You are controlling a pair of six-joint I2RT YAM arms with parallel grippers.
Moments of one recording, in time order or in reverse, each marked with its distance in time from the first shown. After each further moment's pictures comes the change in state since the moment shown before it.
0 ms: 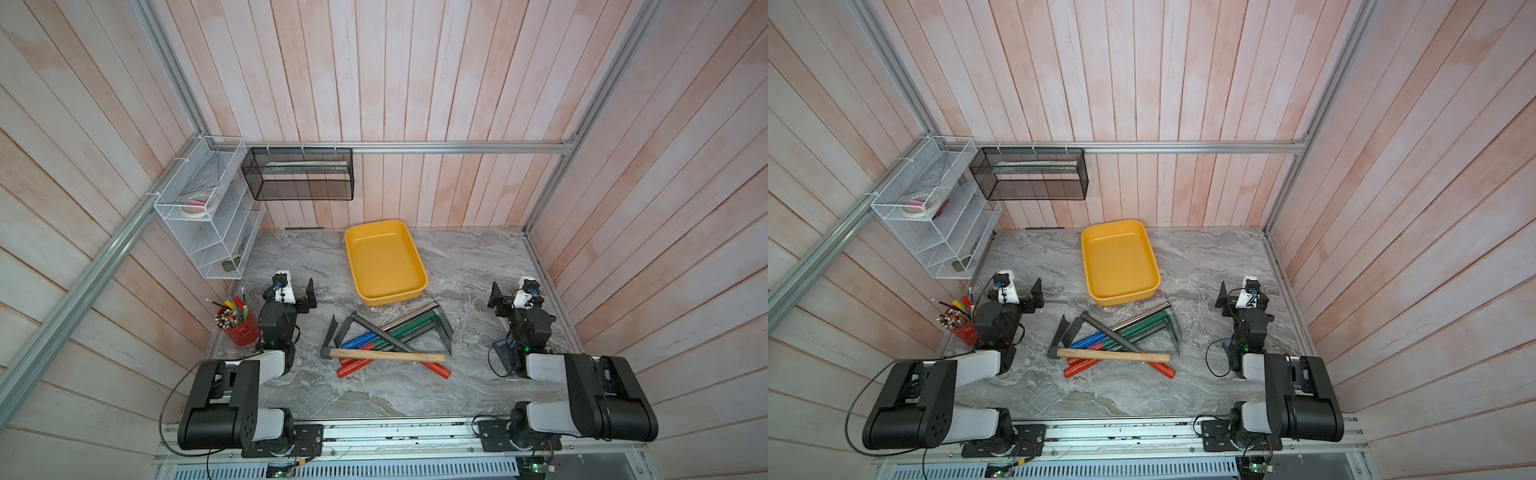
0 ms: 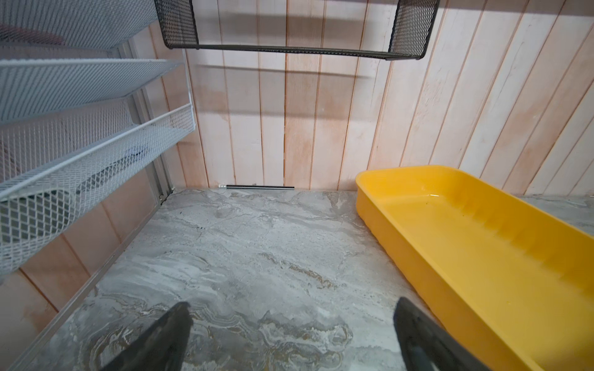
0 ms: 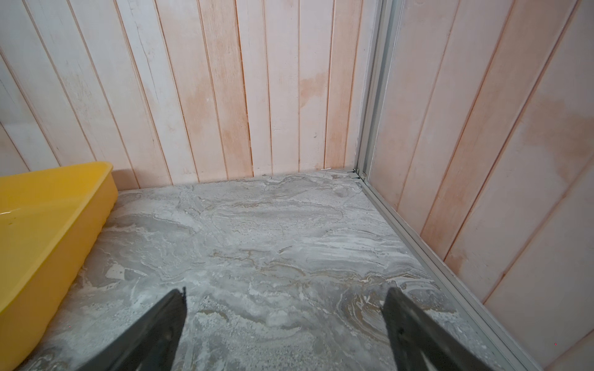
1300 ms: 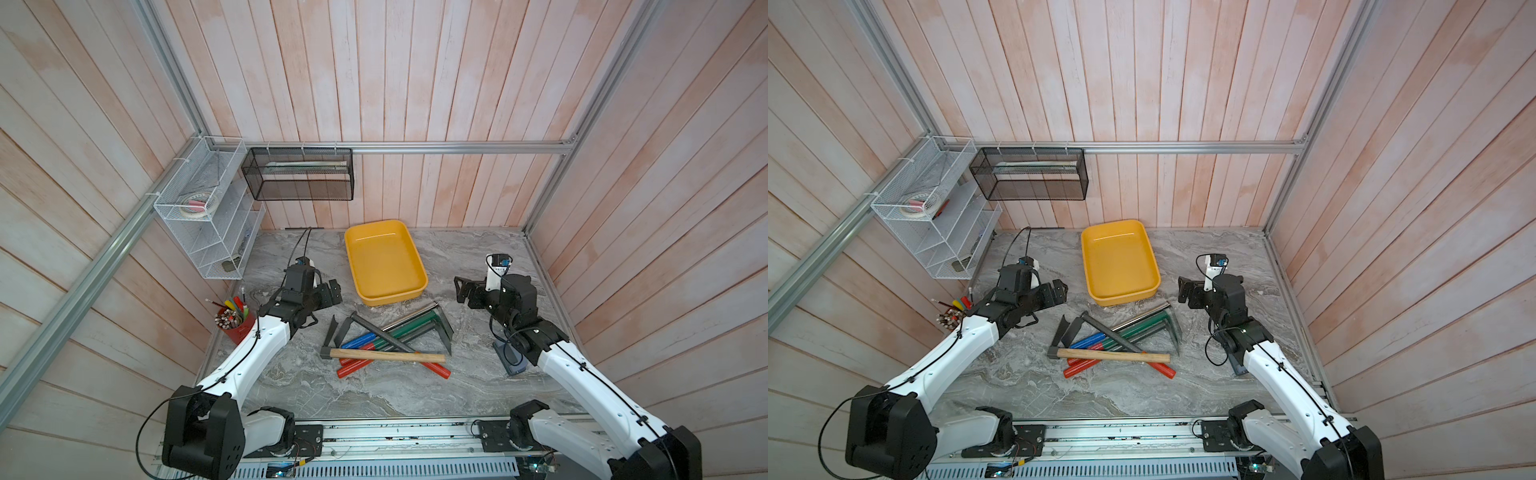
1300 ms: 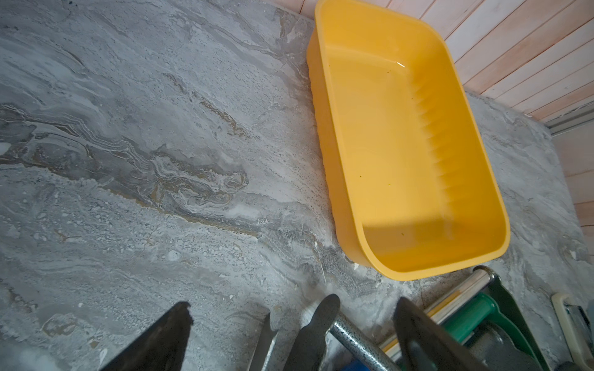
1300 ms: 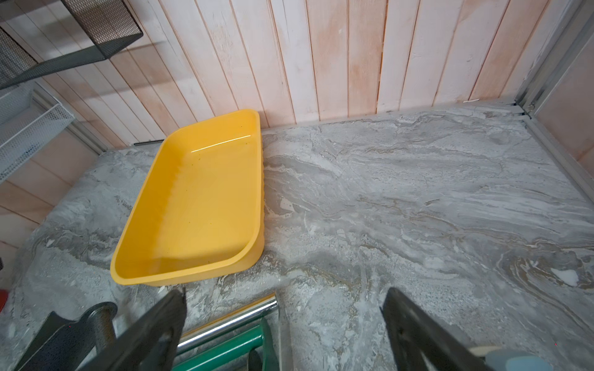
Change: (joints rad) left arm -0.231 -0.106 0.523 -1.295 0.013 -0.430; right arm 0.419 -0.351 0.510 -1.209 0.038 0.258
